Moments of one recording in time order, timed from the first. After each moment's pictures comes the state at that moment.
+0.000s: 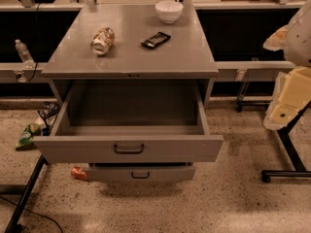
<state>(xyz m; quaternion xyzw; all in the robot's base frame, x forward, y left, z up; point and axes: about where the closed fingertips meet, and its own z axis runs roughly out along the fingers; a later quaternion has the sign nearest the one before) 0.438 -0.215 0.982 -0.60 0.78 -0.04 0.17</state>
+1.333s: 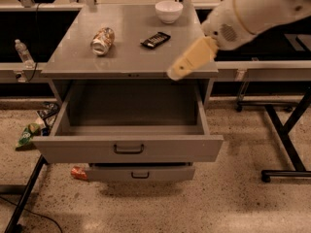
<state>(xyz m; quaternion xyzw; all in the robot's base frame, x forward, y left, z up) 0.561 -0.082 0.979 -0.49 0.78 0.13 0.36</state>
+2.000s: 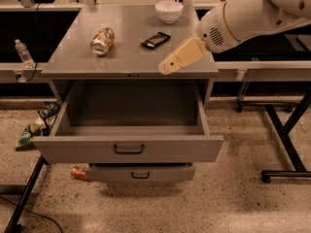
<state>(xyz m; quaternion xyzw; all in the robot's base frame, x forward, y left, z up) 0.591 -0.071 0.970 -0.44 0.79 0.15 0.40</state>
